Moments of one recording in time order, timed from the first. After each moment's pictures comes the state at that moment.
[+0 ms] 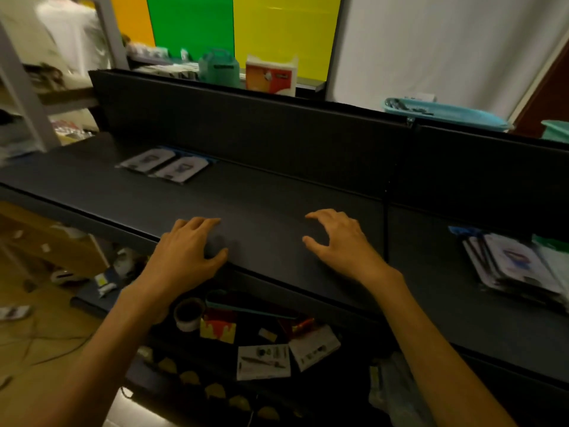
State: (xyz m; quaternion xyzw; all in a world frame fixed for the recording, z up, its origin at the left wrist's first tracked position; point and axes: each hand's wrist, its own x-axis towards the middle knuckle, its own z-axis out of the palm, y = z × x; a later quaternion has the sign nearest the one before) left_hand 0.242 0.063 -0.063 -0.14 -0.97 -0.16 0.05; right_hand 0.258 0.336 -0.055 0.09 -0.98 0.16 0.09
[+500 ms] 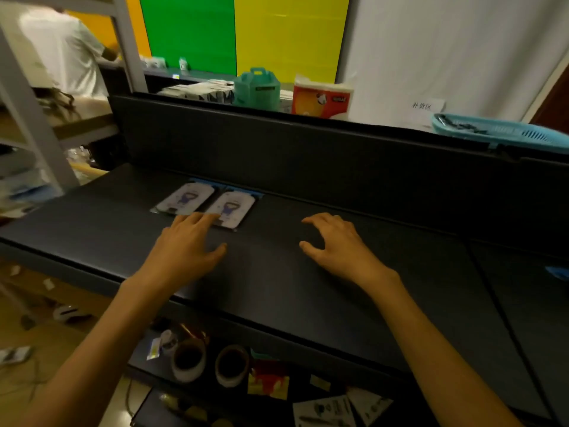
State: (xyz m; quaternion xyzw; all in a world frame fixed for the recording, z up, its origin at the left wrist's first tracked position) left_hand 0.084 -0.059 -0.039 -0.14 -0.98 -0.14 0.05; right_hand 0.120 0.204 -0.041 0.06 -0.98 0.17 0.06
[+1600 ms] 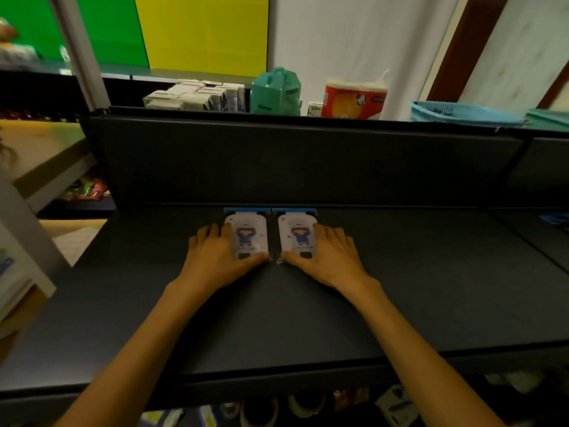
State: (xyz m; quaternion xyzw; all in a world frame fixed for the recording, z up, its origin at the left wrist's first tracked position) left_hand -0.119 -0.180 -0.075 -0.27 -0.95 -0.15 -0.03; right_hand -0.008 -0.001 -0.076 -0.25 -0.96 0.12 0.04
